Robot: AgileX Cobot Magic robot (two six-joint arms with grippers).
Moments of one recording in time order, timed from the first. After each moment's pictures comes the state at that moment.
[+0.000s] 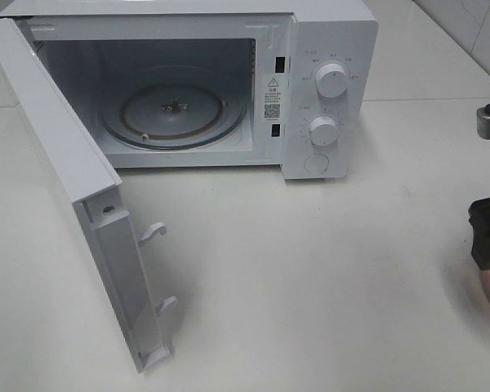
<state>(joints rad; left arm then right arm) -0.03 -0.01 -0.50 -0.03 1.05 0.10 0.14 1.40 -0.76 -0.22 0.79 0.08</state>
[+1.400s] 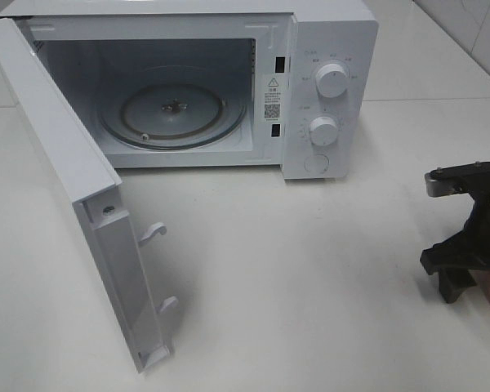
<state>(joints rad) -0.03 -0.01 -0.50 -0.03 1.05 0.10 0.10 1.80 -0.77 -0.24 0.53 0.14</state>
